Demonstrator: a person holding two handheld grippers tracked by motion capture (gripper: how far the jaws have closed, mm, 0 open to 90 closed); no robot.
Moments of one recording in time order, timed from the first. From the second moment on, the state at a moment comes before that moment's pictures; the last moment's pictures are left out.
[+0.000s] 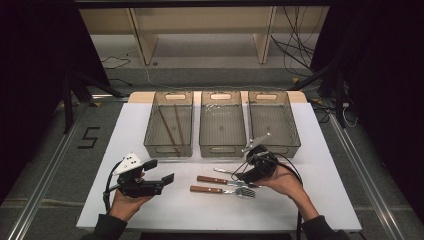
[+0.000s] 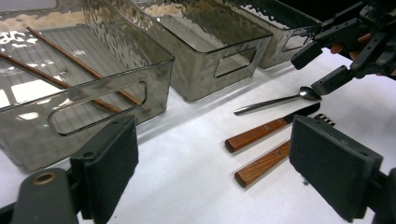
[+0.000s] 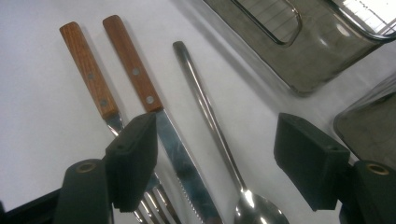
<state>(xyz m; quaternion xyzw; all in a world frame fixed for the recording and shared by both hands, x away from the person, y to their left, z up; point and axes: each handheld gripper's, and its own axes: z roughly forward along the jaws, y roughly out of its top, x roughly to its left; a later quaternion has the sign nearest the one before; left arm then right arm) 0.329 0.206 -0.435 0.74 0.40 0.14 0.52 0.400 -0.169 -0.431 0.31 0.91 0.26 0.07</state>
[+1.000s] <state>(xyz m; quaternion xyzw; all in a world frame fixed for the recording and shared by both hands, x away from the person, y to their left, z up) 0.328 0.206 -0.438 0.74 0.40 0.14 0.52 0.411 -0.171 -0.447 0.30 0.94 0.18 0.06</state>
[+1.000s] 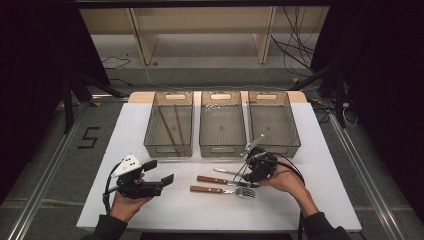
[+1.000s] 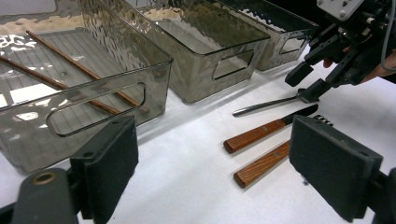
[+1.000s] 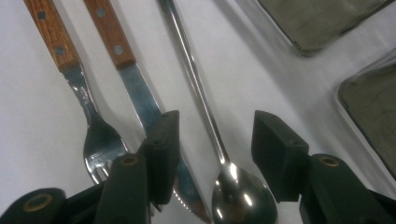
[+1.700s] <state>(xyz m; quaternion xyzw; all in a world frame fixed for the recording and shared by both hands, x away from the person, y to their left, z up) 0.327 0.206 -0.438 0.74 0.40 0.14 0.53 0.420 -0.147 -0.457 0.24 0.96 0.11 0.06</state>
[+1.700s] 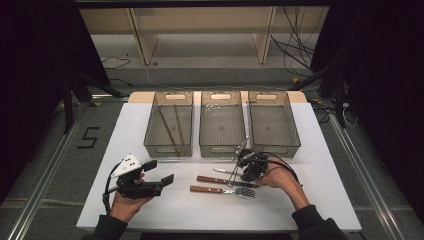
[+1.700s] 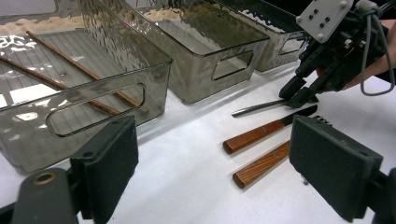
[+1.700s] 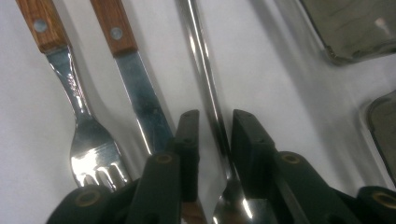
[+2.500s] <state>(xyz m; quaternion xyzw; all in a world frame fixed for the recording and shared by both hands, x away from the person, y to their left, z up) 0.327 0.205 -0.438 0.74 0.40 0.14 0.53 0.424 -0.136 -0.453 0.18 0.98 0.07 0.05</state>
